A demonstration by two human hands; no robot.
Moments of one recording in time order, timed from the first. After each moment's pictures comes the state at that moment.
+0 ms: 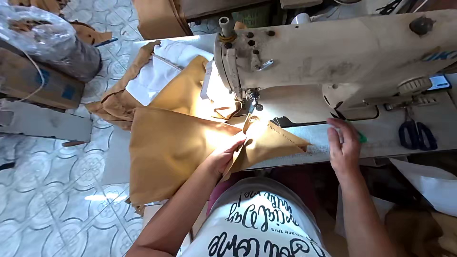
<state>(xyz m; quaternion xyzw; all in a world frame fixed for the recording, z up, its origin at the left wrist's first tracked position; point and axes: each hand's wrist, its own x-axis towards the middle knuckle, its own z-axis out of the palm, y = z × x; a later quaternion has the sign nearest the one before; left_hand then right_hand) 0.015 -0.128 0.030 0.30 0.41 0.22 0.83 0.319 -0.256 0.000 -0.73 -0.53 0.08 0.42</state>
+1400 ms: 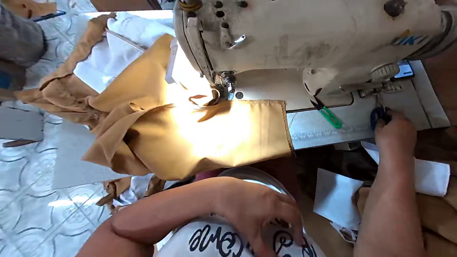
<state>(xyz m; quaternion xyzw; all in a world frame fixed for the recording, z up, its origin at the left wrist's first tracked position) 0.074 -0.207 0.083 0.77 -0.19 -0.06 0.60 0.456 -0.314 0.037 -0.95 -0.27 0.04 0.11</state>
